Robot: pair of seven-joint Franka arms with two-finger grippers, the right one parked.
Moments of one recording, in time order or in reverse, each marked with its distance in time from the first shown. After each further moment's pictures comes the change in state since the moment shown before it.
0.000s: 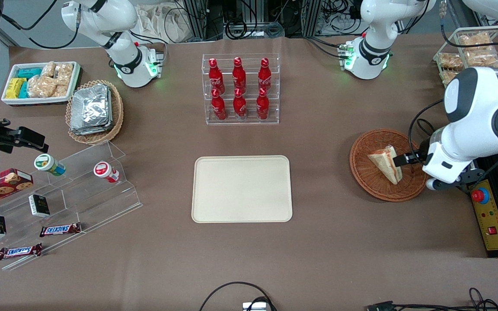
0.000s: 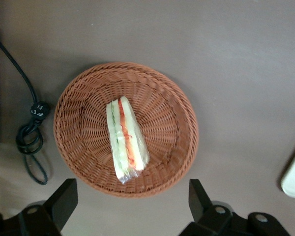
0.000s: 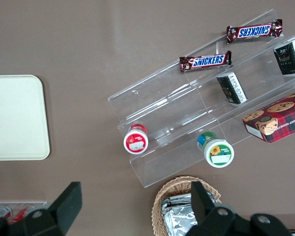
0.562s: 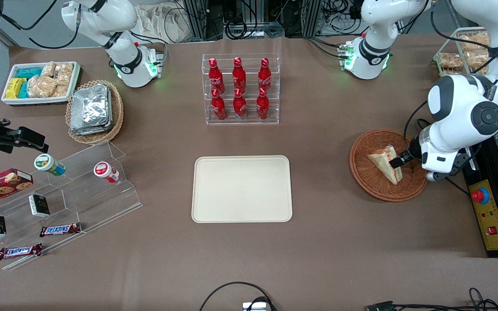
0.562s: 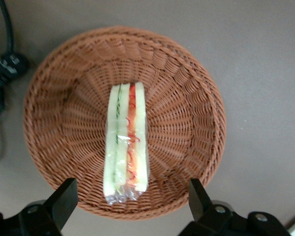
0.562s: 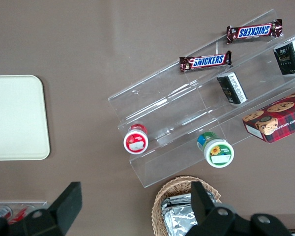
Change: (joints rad) arm 0.054 -0.086 -0.001 -0.341 -0.111 0.308 -0.214
